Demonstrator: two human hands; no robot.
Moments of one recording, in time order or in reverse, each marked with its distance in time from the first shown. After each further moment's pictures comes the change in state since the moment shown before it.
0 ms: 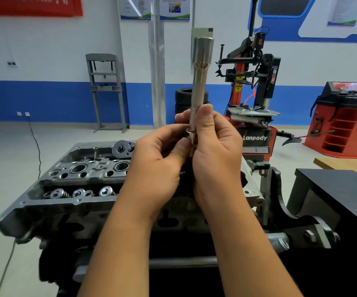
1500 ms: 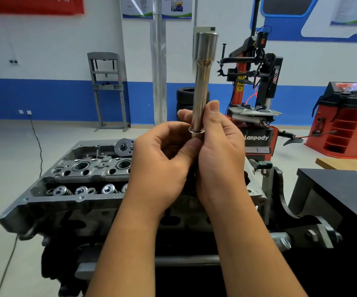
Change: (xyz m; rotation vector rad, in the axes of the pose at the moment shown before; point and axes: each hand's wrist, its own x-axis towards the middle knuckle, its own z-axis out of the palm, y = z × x) left_hand -0.001 -0.003 0.003 0.070 0.082 0.107; right_hand 0.002 0.002 0.001 0.074 0.000 0.077
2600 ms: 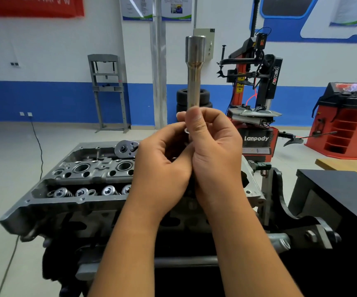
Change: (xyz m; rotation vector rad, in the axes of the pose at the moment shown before) left_hand -0.001 0.000 0.000 0.054 -0.020 0.027; right_hand -0.002 0.000 -0.003 -0.030 -0.061 -0.086
